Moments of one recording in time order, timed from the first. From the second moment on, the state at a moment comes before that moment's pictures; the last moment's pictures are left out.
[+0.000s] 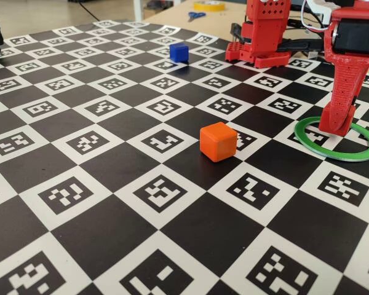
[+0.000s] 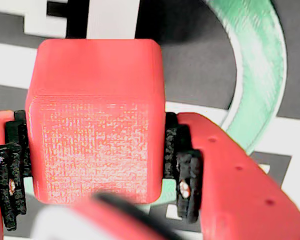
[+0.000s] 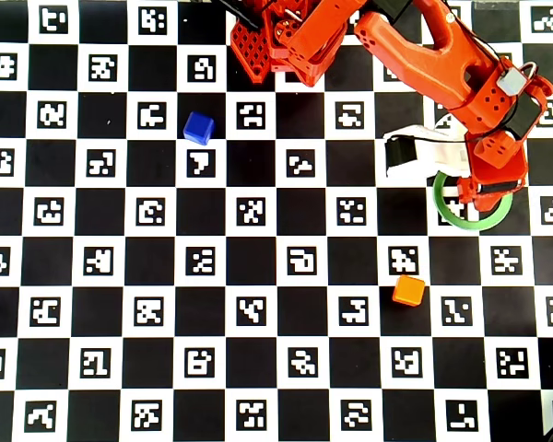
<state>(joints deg) -52.8 74.7 94.0 60.8 45.6</state>
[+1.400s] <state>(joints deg) -52.9 74.7 95.6 58.9 46.6</state>
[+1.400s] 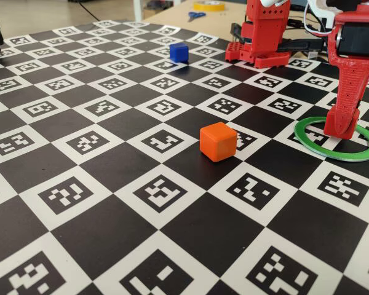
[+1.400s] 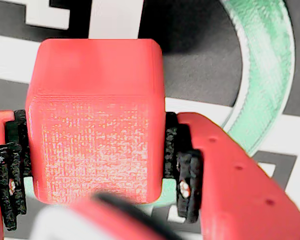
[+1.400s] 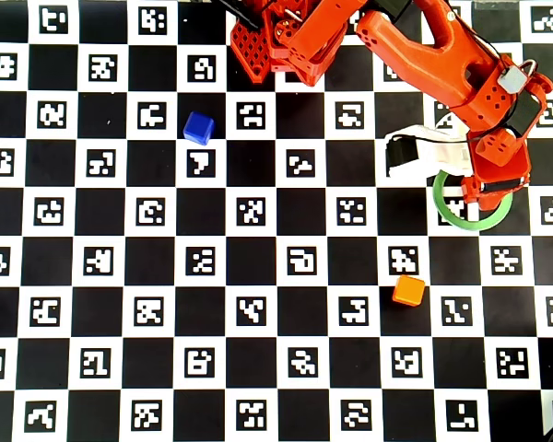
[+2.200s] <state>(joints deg) -54.0 73.7 95.8 57.9 47.0</state>
